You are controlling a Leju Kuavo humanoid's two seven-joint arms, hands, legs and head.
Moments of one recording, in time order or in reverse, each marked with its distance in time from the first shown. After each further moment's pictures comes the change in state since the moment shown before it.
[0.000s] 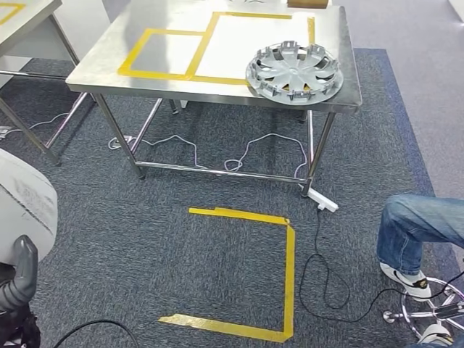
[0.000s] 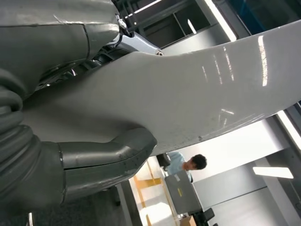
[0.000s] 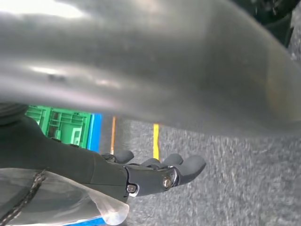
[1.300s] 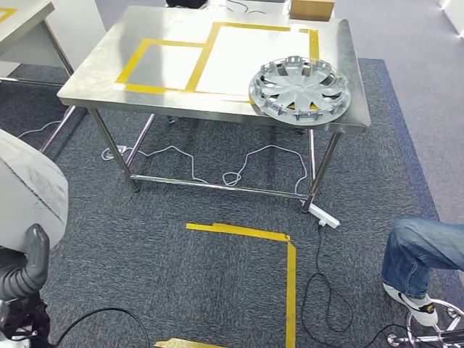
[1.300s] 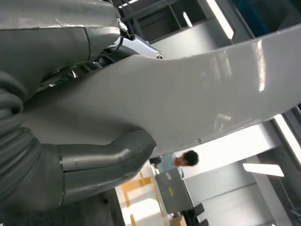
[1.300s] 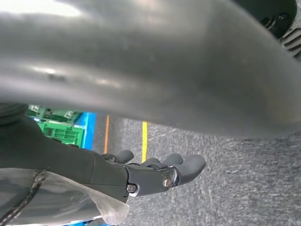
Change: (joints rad) left arm -0.064 -0.015 -0.038 0.023 -0.042 -0.009 0.015; right arm 0.001 0.003 -0.002 0.000 -0.032 0.002 0.001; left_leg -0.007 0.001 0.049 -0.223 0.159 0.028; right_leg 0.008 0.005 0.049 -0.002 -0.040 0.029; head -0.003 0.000
